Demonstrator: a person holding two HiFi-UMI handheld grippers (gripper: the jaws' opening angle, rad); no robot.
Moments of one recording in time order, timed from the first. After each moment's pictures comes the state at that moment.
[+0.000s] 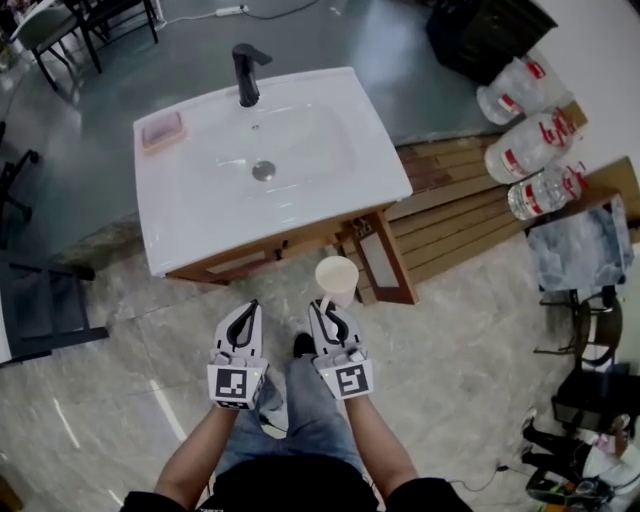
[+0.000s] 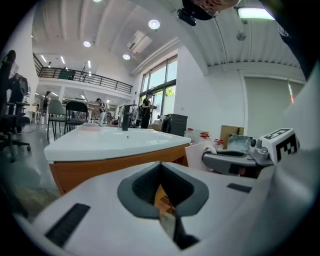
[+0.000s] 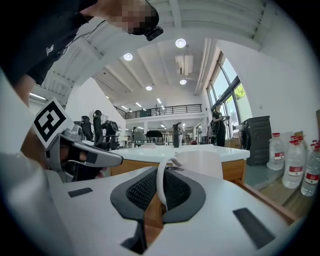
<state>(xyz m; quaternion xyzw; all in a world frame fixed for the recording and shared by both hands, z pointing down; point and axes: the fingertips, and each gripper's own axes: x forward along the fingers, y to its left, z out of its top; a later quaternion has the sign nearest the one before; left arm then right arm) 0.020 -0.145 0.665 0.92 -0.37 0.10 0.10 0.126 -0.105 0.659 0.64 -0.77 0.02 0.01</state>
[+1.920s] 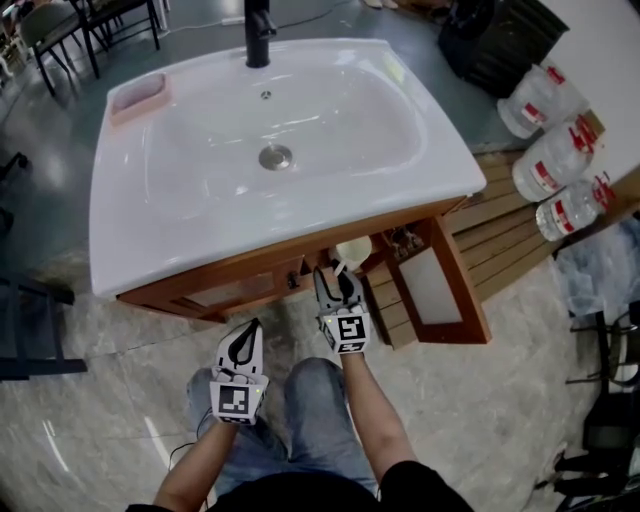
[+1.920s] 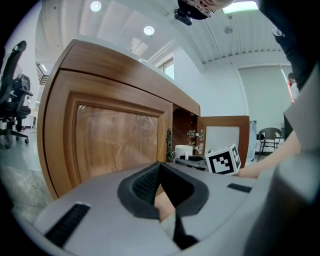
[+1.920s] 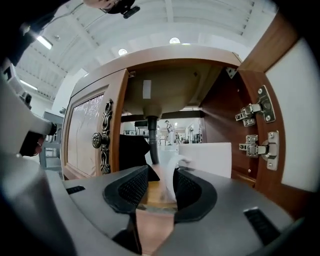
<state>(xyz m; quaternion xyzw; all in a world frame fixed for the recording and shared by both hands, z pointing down) 0.011 -0.198 0.906 0.92 -0.38 0.07 0.06 0.193 -0.272 0.970 0.67 -0.74 0.03 0.03</state>
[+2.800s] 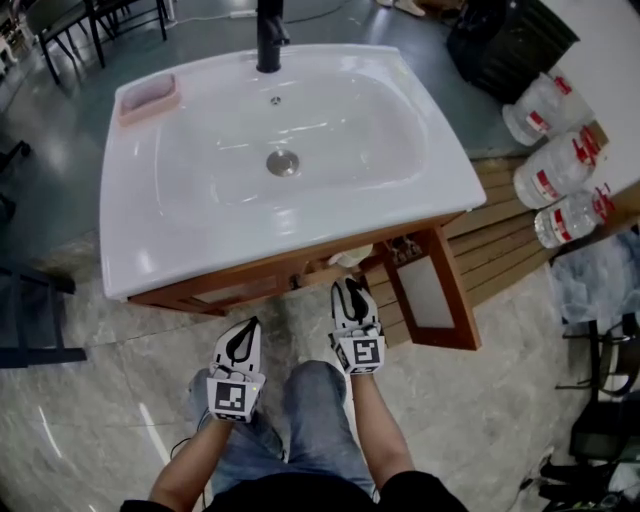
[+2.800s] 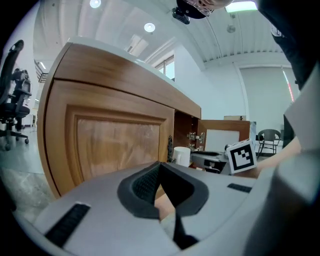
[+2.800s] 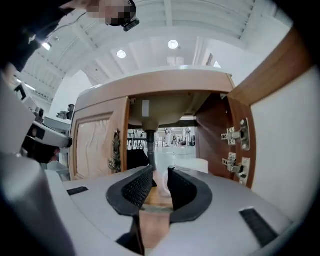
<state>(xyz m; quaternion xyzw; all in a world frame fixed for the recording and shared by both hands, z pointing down) 0.006 -0.198 0.885 0.92 -0.38 0.08 0.08 0.206 -0.220 0.926 0.68 -0.73 0.02 0.01</state>
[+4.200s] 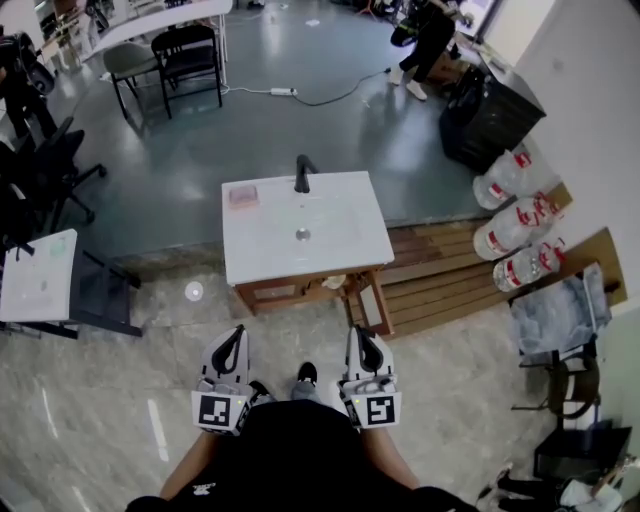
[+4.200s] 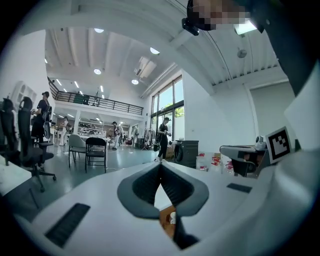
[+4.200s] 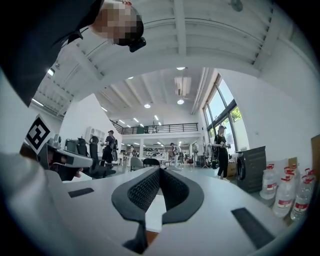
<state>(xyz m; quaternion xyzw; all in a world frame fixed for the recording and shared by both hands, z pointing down) -0.100 -0.070 0.310 0.89 -0.46 0.02 0.05 0.110 -0.027 0.299 0.65 -0.75 -0.04 -0.05</state>
